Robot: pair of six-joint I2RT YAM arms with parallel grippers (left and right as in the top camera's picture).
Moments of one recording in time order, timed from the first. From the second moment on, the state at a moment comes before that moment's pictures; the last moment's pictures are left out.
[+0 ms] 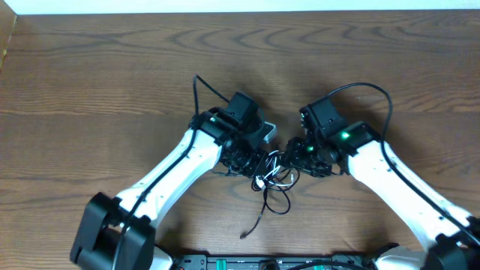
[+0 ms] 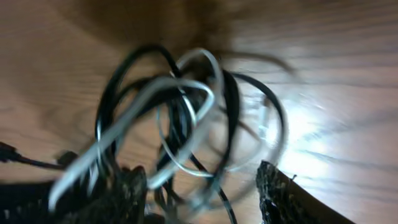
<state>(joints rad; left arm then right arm) -0.57 1.59 1.12 -0.91 0.49 -0.04 0.51 1.50 1.01 -0.80 -0.35 0.78</state>
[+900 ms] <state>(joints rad) -0.57 1.59 1.12 -0.96 0.62 0.22 0.38 1.52 1.01 -0.79 -0.59 0.72</state>
